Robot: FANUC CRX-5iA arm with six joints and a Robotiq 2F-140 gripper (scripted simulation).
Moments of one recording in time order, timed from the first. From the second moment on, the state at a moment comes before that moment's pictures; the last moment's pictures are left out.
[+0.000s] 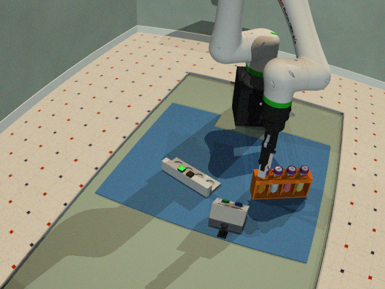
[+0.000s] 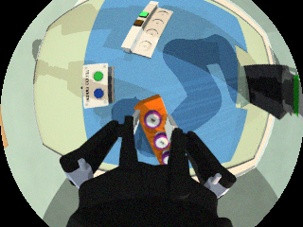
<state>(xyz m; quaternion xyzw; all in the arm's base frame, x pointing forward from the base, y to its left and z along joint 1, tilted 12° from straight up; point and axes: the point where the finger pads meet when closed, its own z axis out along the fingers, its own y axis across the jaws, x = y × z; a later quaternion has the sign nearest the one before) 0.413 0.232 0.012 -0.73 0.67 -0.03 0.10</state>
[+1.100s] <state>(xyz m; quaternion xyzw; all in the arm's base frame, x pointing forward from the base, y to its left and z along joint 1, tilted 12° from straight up) 0.412 0.233 0.012 -0.94 0.31 -0.07 0.08</state>
